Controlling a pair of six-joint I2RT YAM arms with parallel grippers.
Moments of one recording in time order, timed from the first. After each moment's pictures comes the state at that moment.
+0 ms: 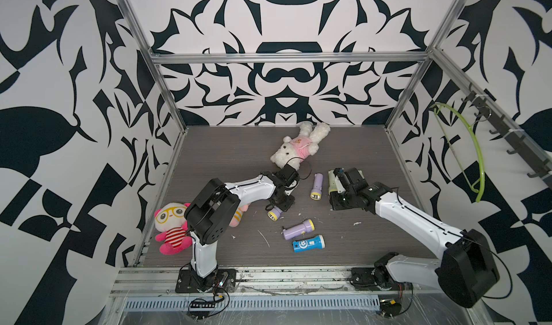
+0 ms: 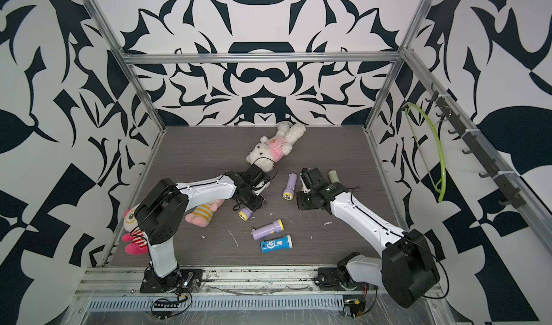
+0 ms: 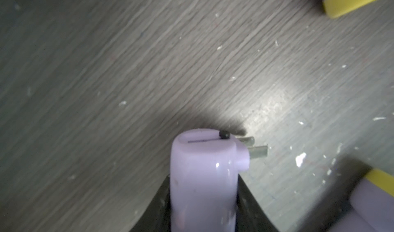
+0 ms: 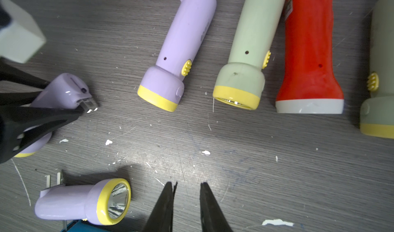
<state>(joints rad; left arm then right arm) -0.80 1.84 1.18 -0.59 0.05 -0.08 0.48 1.24 0.81 -0.66 -0.04 0.36</state>
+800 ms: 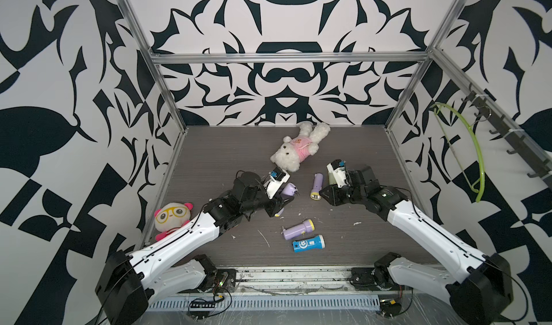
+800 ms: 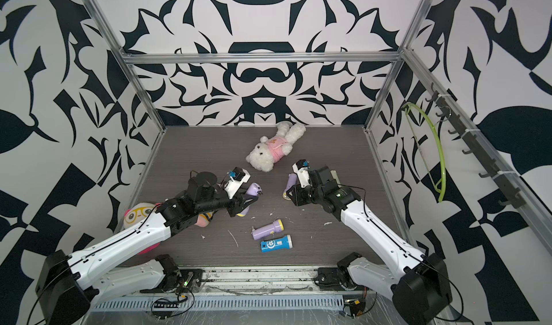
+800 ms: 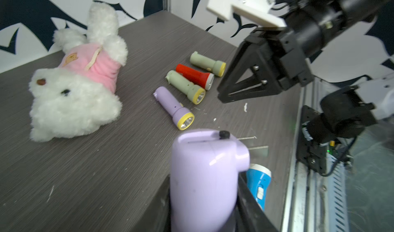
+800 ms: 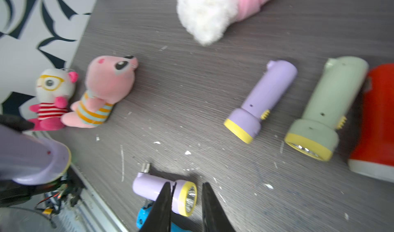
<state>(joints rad) -0.80 1.03 0.75 -0.13 0.36 -0.03 0.48 1.10 0.84 -0.52 -0.36 0.33</state>
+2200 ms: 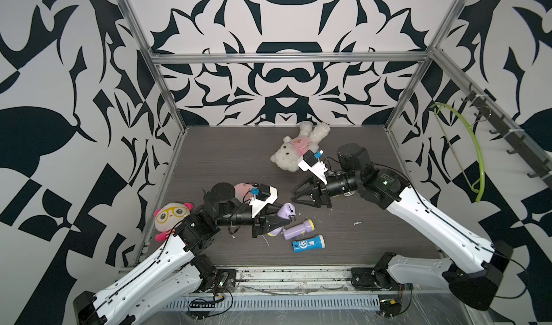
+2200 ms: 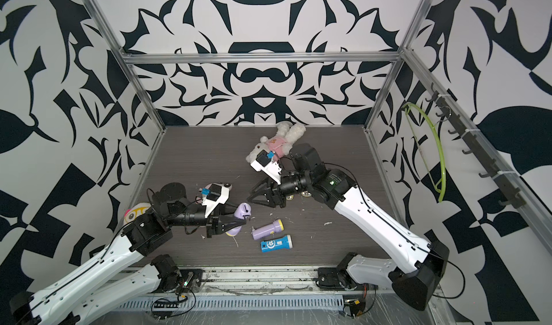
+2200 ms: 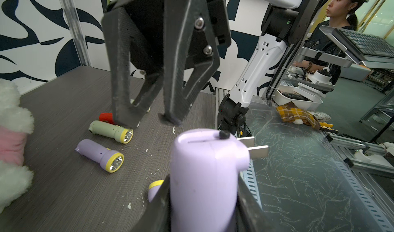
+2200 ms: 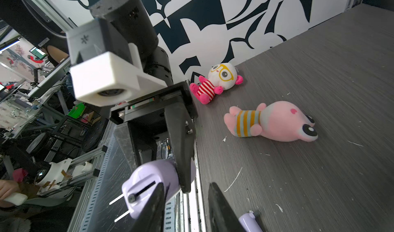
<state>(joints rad) -0.80 0.75 0.71 -0.18 0.74 -0.01 0.71 1.19 1.24 -0.58 -0.88 0.05</state>
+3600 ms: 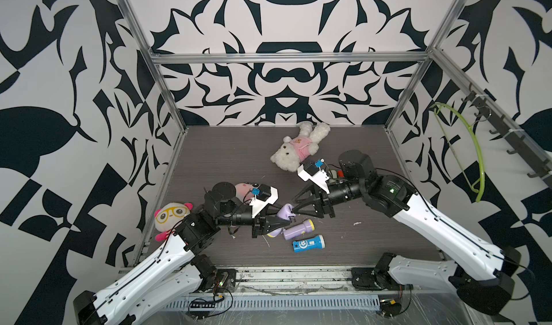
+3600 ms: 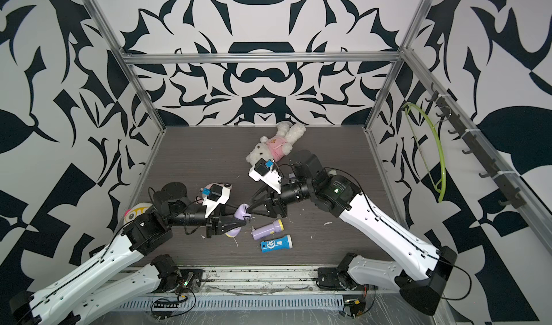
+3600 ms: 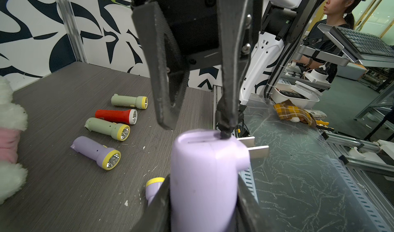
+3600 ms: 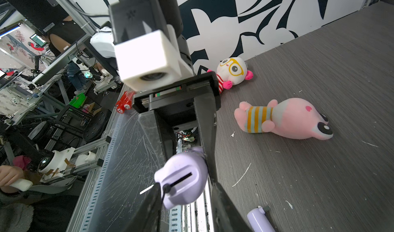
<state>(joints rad) -0.80 0.75 0.71 -0.20 0.75 -0.01 0.79 1.14 1.23 -0.63 -0.85 0.04</state>
